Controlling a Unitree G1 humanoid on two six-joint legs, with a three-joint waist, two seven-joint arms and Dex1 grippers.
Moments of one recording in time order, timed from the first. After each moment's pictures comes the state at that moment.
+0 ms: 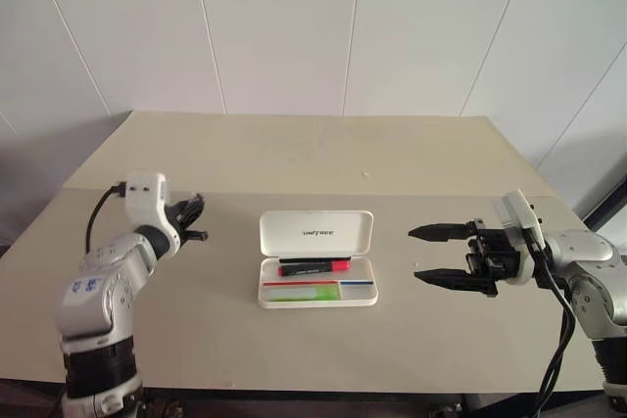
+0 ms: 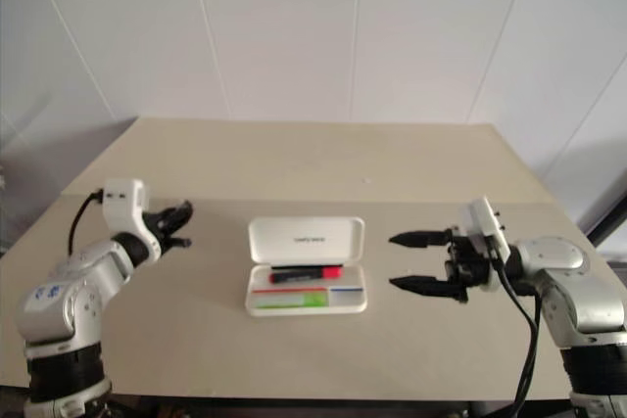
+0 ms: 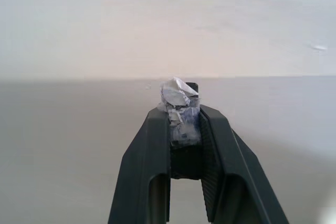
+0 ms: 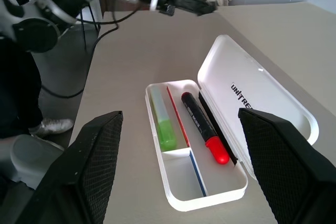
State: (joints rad) left arm -0.63 0.48 0.37 -0.18 -0.33 0.99 -0.39; right arm -0.45 -0.82 -0.16 -0.01 0.66 0.33 1.43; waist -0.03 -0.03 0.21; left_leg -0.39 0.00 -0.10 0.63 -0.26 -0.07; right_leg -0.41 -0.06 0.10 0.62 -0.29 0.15
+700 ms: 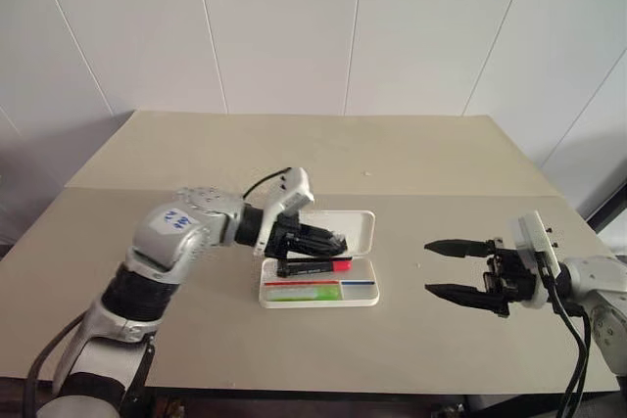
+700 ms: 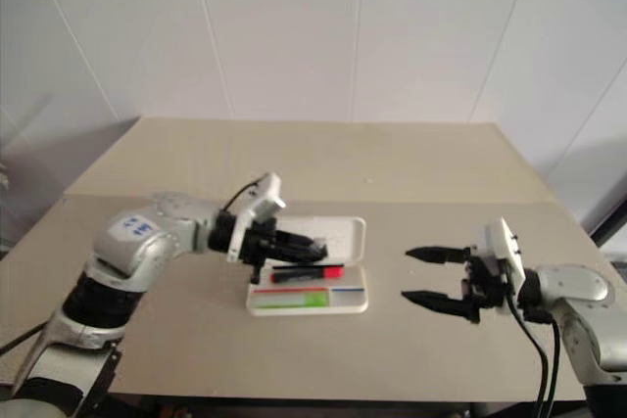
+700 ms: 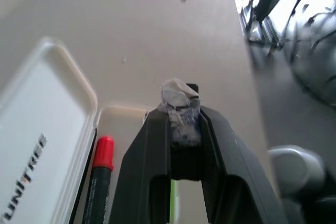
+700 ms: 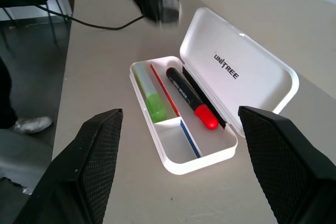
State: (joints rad) left arm -0.91 0.57 -0.33 -0.08 -0.43 0.89 -1.02; right arm -0.23 -0.83 -0.26 -0.15 0.66 0.31 1.31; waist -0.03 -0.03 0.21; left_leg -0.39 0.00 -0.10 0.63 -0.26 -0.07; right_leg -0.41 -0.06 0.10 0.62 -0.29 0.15
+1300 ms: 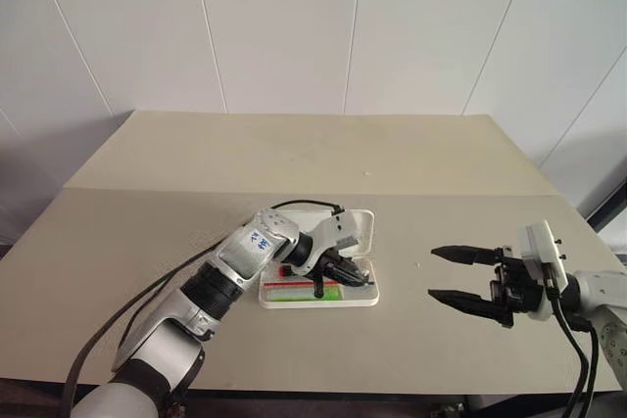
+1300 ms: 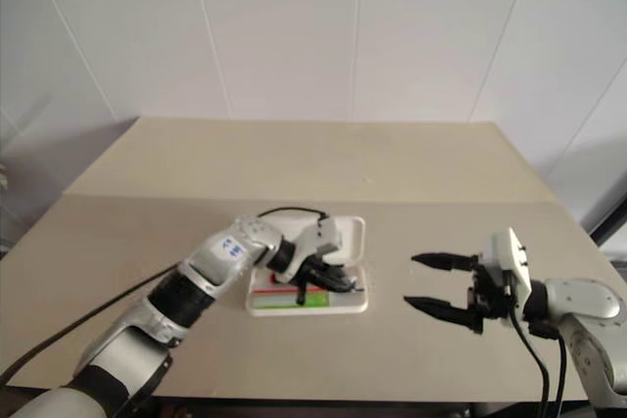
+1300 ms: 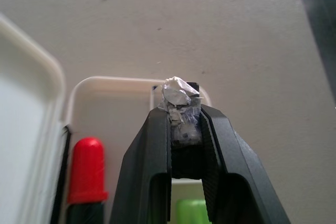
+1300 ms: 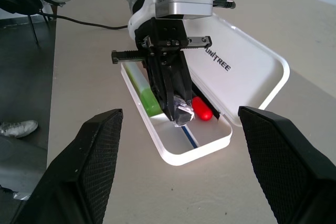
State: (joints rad) left arm -0.98 0.37 -0.52 0.20 -0.18 0.73 -1.04; right arm -0.15 -0.83 -0.29 -0.22 0.67 0.31 1.25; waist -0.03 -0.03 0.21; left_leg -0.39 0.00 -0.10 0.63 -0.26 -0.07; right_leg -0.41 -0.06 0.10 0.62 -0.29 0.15
